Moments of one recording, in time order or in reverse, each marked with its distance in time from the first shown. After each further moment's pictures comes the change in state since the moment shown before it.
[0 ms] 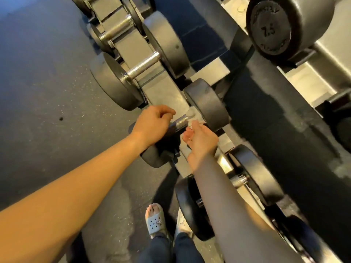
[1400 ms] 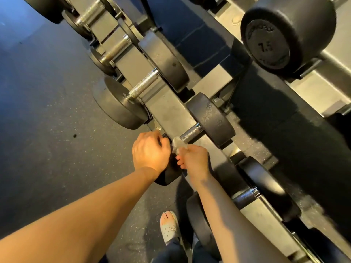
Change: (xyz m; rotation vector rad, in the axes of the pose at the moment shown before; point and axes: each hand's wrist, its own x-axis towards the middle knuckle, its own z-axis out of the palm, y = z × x) left_hand 0.003 -0.042 0.018 0.465 0.322 -0.017; right_hand 0.024 0.031 0.008 -0.516 -0.255 -0.025
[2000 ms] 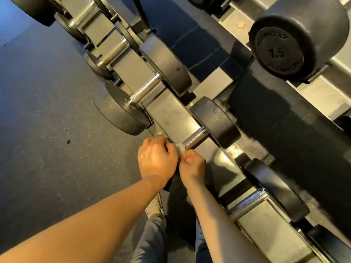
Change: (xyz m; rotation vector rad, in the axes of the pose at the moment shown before) left_hand 0.002 -0.004 0.002 -0.070 -0.025 0.013; right_hand 0.001 0.023 0.035 -0.136 0.226 -0.190
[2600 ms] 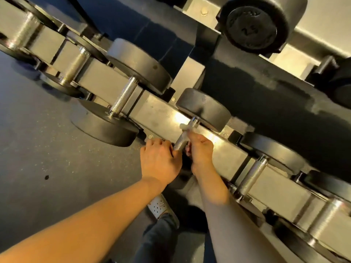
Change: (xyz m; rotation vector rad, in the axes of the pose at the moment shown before) left_hand 0.021 -0.026 -0.015 0.193 -0.283 0.492; right_hand 0.000 -0.038 0.002 0.690 0.313 0.230
